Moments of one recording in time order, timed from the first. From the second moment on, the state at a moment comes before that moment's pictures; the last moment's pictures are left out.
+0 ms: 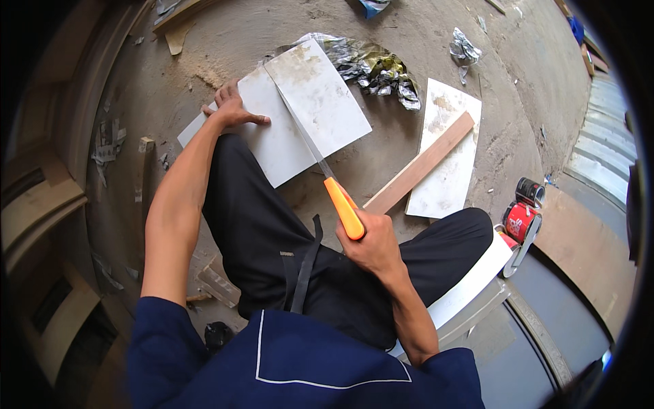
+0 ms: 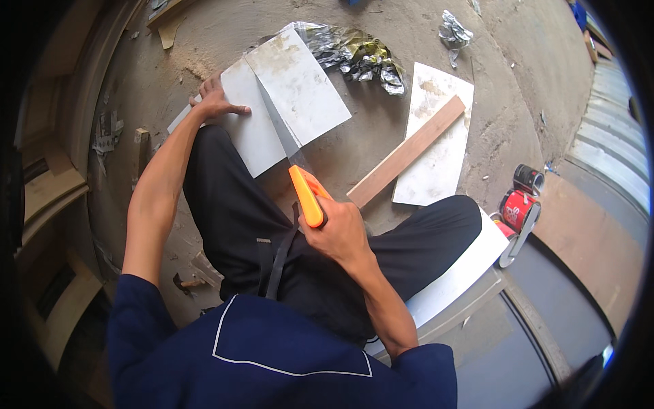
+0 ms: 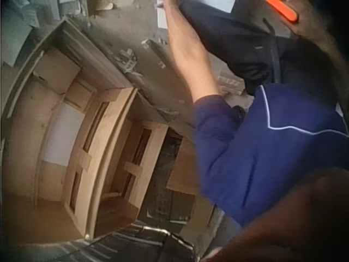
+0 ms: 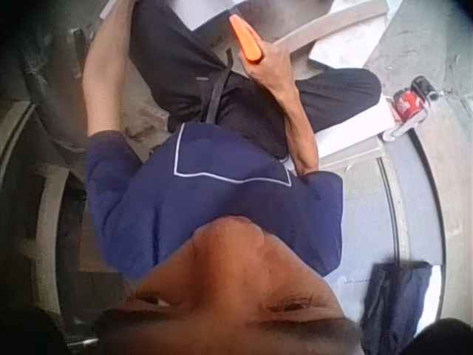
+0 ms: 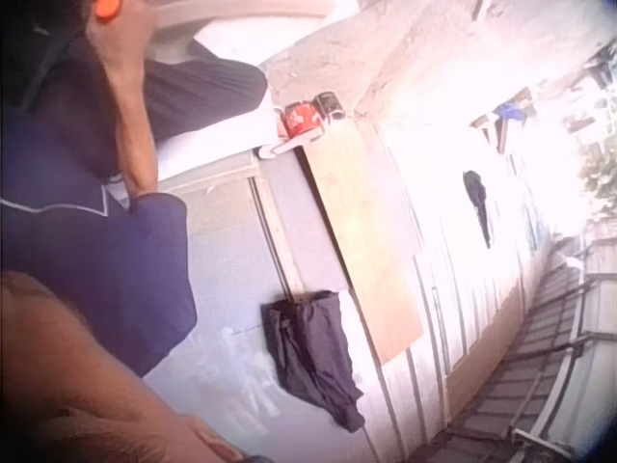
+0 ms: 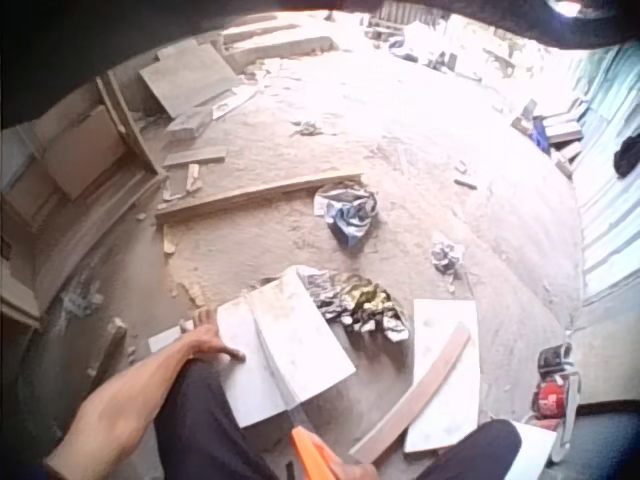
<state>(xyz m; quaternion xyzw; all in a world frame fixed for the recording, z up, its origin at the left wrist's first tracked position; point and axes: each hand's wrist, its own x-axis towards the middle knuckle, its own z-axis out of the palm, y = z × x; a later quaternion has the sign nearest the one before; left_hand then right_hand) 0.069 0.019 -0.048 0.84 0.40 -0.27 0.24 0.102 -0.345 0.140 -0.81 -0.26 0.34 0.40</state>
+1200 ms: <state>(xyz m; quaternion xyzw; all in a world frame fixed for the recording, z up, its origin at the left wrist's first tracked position) 0.082 -0.050 -0.023 0.78 0.54 -0.25 0.21 0.090 -0.345 0.092 -0.77 -0.30 0.28 0.48</state>
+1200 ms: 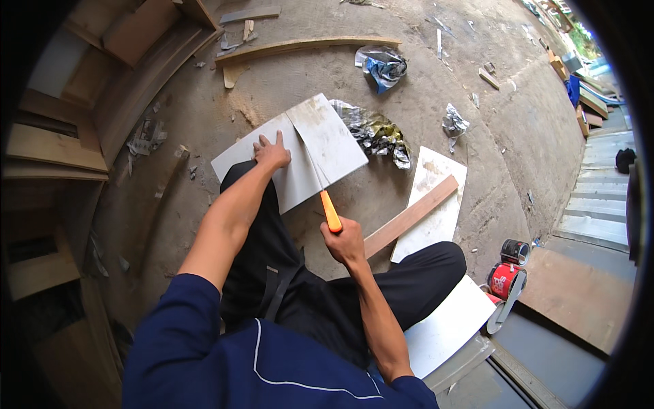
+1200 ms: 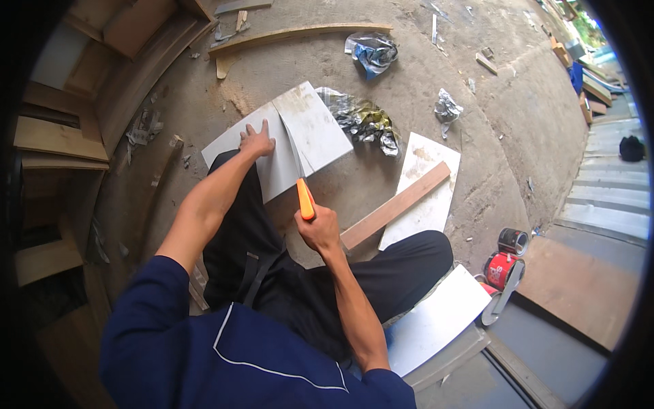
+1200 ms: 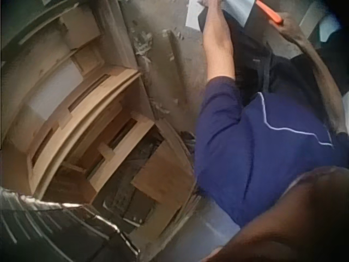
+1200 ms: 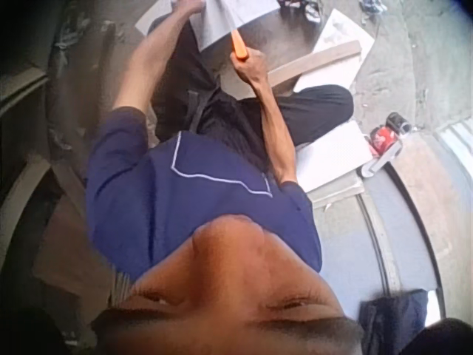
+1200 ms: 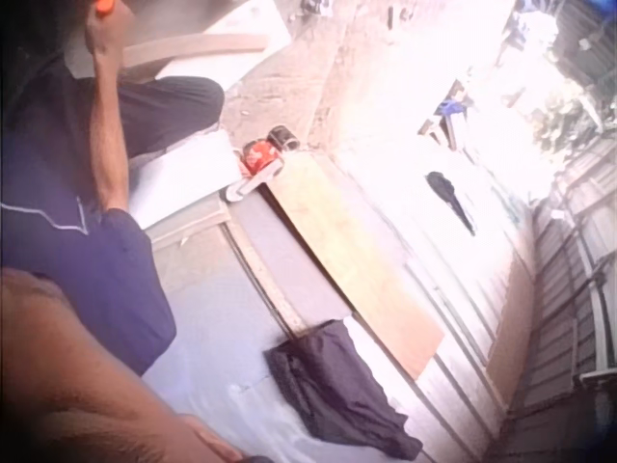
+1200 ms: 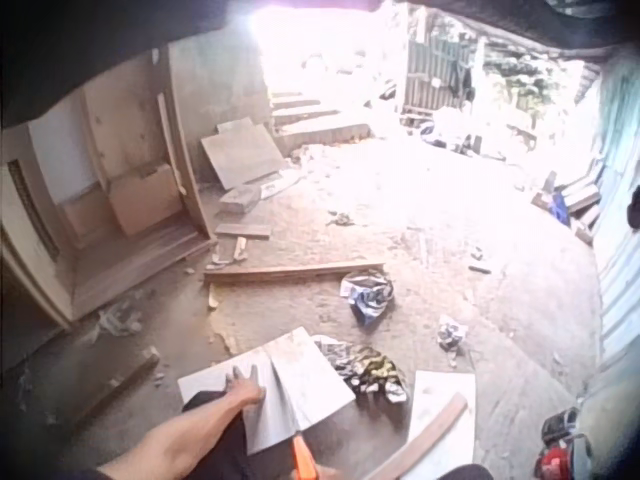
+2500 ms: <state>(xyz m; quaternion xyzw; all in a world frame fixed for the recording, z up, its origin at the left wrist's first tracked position) 0.098 -0.037 -0.039 0.77 0.58 -0.13 0.23 0.075 -0.369 0.088 -0.81 -0.21 0.26 0.48</state>
